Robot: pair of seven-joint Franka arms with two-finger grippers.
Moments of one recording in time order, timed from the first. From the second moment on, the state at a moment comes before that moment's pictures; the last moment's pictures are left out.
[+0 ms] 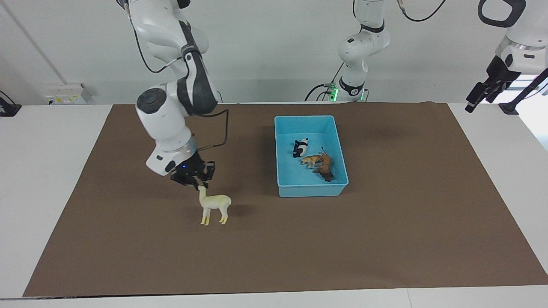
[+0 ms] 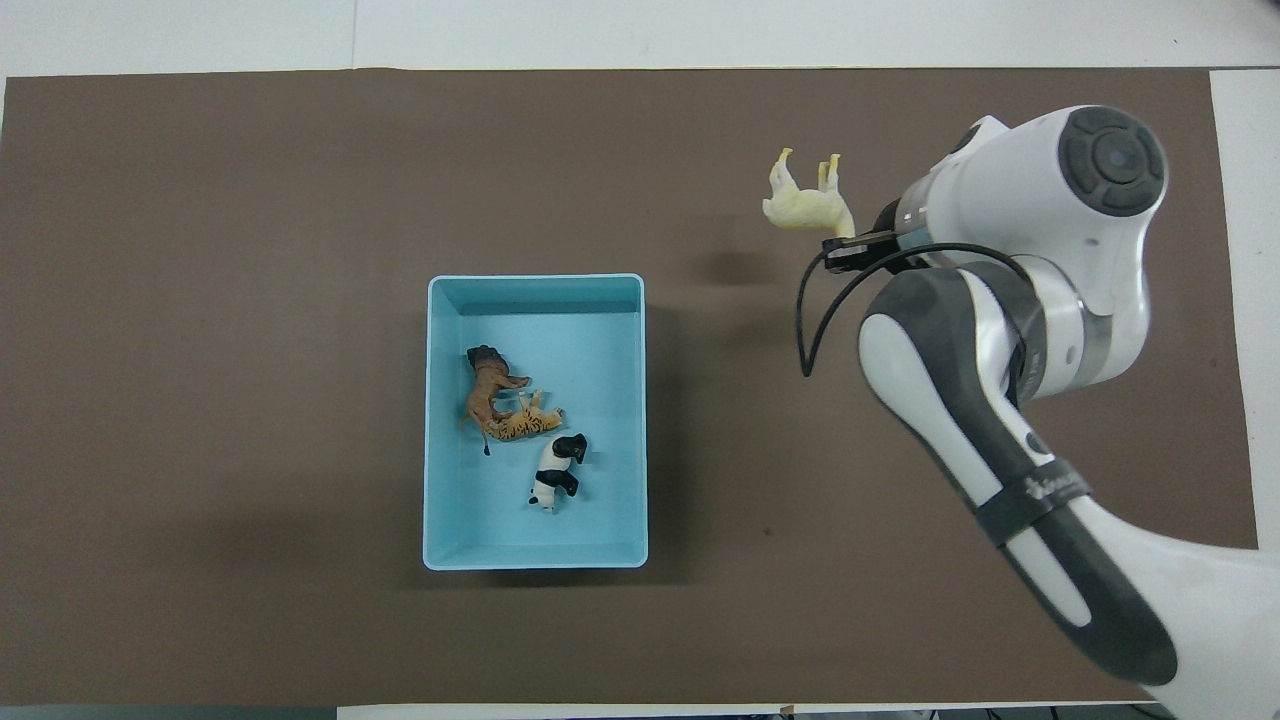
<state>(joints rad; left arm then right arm) 0.45 -0.18 -0.11 -1.85 0.00 1.81 -0.03 0.24 0.25 0.06 -1.77 0.11 2.14 0.18</state>
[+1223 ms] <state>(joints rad) 0.35 -0.17 -0.13 -1.85 0.00 1.81 -0.02 0.59 0.15 0.04 -1.75 0.05 1.97 0.79</state>
